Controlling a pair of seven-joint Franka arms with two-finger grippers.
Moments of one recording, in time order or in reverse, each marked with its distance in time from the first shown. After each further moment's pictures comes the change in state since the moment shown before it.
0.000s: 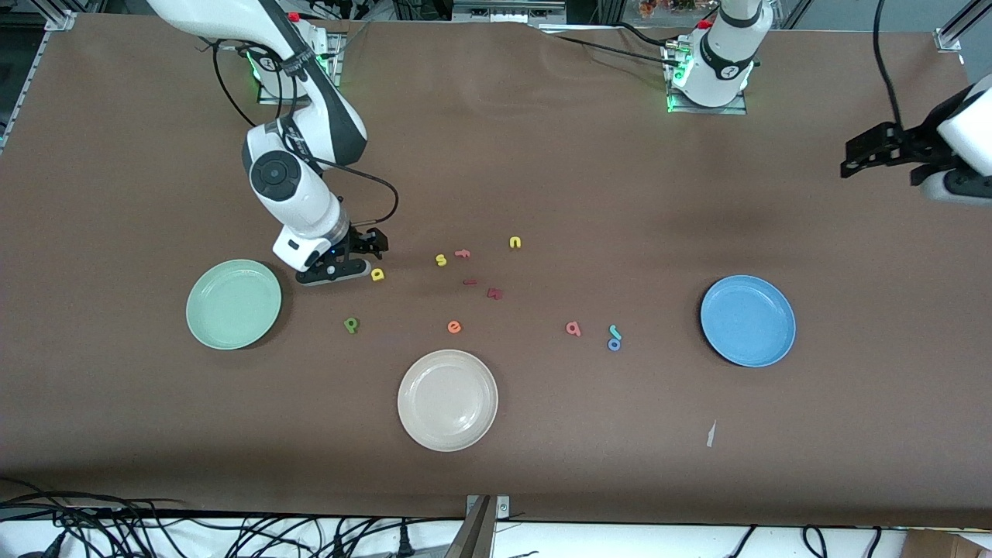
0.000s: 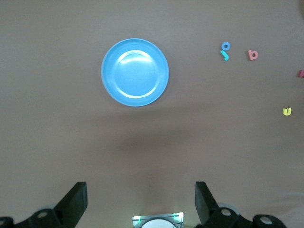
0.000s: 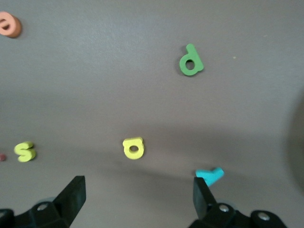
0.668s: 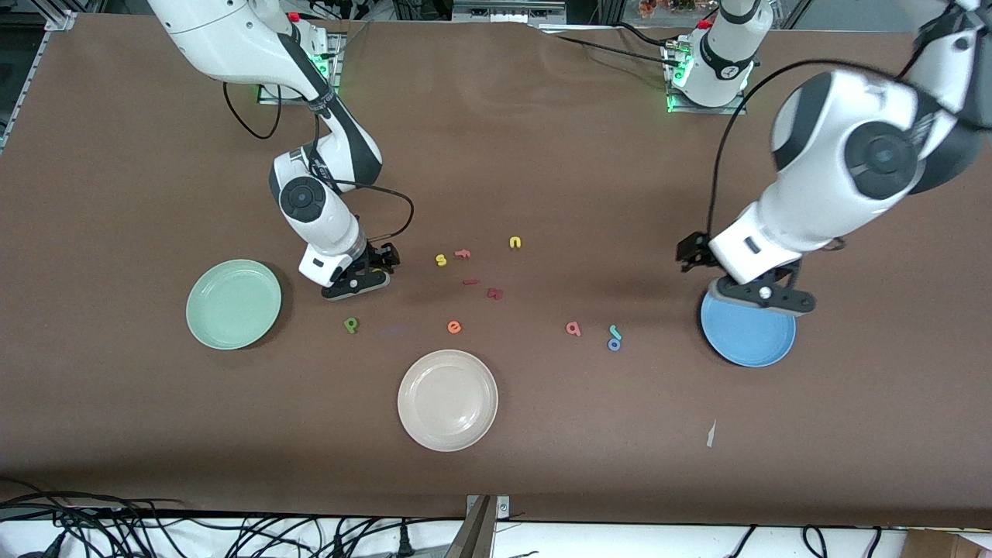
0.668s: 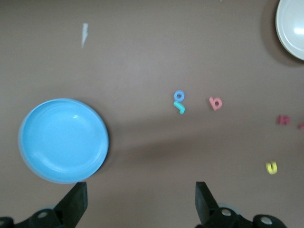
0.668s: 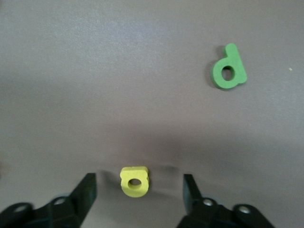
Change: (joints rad) left arm -0.250 0.207 -0.008 -0.185 -0.003 0.537 -0.183; right arm 0.015 0.138 0.000 0.031 -0.026 0.124 -0.063
